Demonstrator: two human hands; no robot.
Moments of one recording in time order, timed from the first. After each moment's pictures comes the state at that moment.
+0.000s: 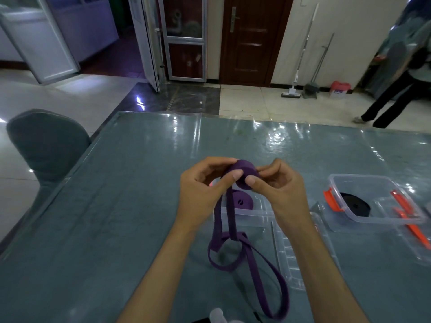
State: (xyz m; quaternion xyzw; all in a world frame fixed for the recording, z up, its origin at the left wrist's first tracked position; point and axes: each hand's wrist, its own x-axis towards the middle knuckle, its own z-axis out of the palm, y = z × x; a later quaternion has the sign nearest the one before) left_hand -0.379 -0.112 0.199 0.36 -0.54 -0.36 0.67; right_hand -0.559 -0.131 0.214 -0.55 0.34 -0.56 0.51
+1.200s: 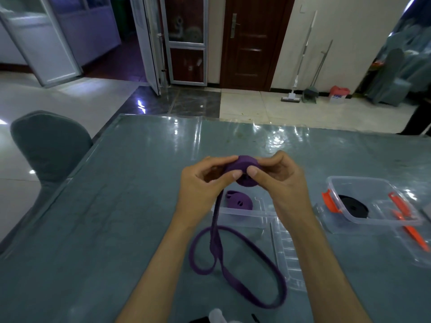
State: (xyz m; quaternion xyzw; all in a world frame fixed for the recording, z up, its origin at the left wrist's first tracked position) left_hand -0.378 -0.103 0.213 0.38 -0.52 -0.39 0.65; right_hand -0.558 -0.127 0.232 -0.56 0.33 -0.56 0.51
